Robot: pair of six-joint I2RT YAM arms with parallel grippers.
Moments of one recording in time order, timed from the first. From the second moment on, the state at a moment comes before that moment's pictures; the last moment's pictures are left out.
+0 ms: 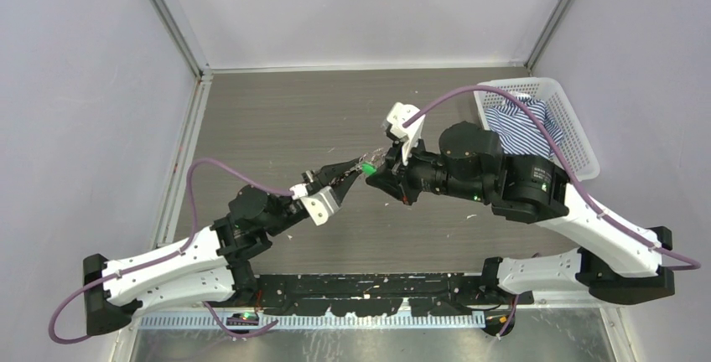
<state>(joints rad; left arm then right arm) -1.13 0.79 0.70 0.40 -0.02 0.56 1.19 1.12 1.58 -0.79 0.09 0.15</state>
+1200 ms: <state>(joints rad) -1.14 0.75 0.63 0.46 0.06 0.63 1.19 1.26 1.80 -1.02 0.10 0.13</state>
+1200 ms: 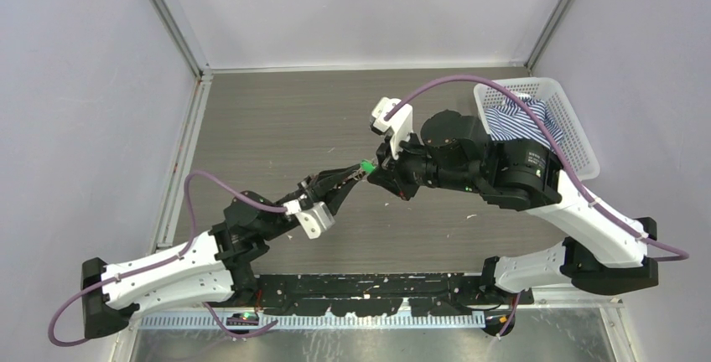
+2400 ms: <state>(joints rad) -1.15 0.76 0.59 0.54 0.01 0.33 1.19 1.34 1.91 -1.09 -0.01 0.14</state>
